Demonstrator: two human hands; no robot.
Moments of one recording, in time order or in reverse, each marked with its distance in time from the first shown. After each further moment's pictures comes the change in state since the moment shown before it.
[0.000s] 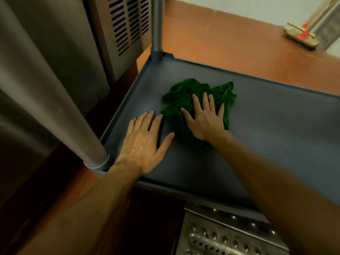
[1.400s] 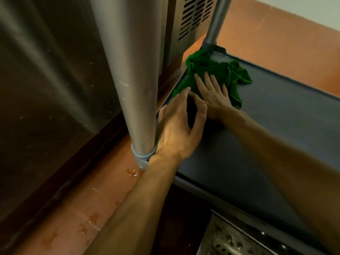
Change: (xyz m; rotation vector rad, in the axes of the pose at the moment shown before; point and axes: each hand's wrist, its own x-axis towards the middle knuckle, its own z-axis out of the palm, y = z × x) left_hand -0.003 -0.014 -0.007 -0.572 0.447 -0.182; right_hand 0.051 -0.104 -0.001 0.012 -0.118 -0.344
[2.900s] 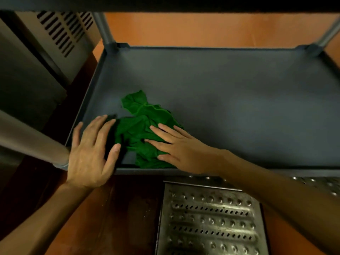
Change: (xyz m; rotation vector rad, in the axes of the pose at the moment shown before) left_hand -0.049 0.007 -0.029 0.629 -0.309 0.506; right_hand -0.249 0.069 0.011 0.052 -0.106 -0.306
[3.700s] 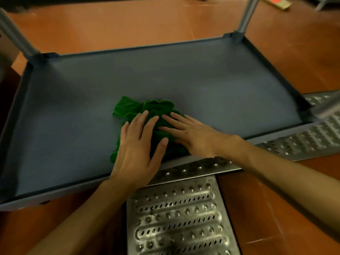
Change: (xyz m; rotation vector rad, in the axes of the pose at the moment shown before) left_hand 0.050 0.198 0.029 -0.445 -0.177 0.226; right_hand -0.131 0.085 -0.008 -0.019 0.006 0.348
